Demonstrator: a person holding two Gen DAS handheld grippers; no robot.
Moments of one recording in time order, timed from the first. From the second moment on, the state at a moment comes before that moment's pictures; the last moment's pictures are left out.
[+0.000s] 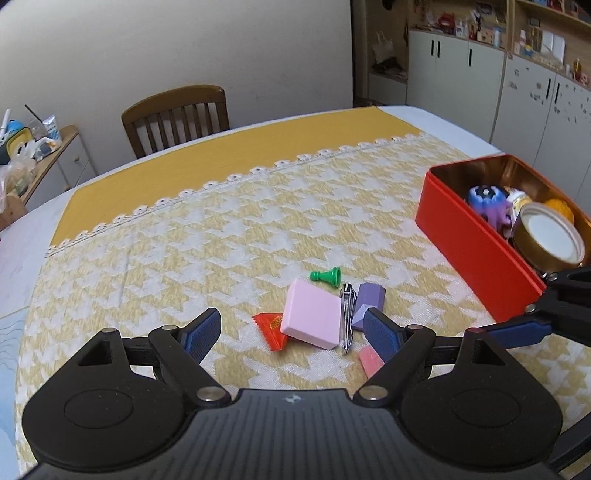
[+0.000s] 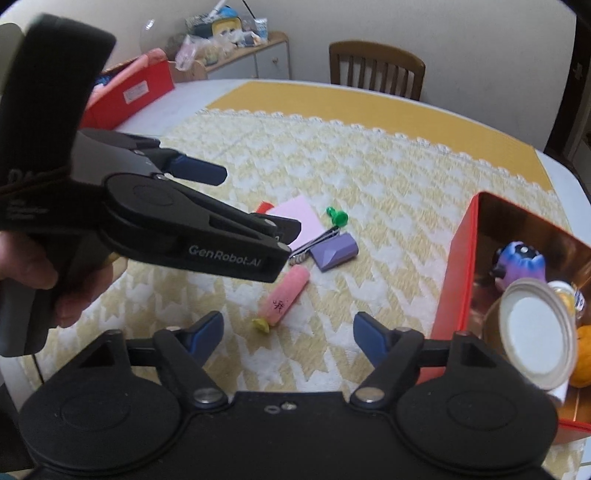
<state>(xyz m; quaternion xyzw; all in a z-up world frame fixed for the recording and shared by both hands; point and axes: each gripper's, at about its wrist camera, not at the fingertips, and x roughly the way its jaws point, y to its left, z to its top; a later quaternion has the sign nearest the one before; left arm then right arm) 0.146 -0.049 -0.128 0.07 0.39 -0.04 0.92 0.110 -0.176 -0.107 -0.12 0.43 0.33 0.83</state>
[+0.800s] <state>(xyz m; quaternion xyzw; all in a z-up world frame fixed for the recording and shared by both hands) 0.188 -0.044 -0.145 0.02 0.43 -0.07 0.90 0.123 -0.149 -0.130 -0.14 0.44 0.33 0.82</state>
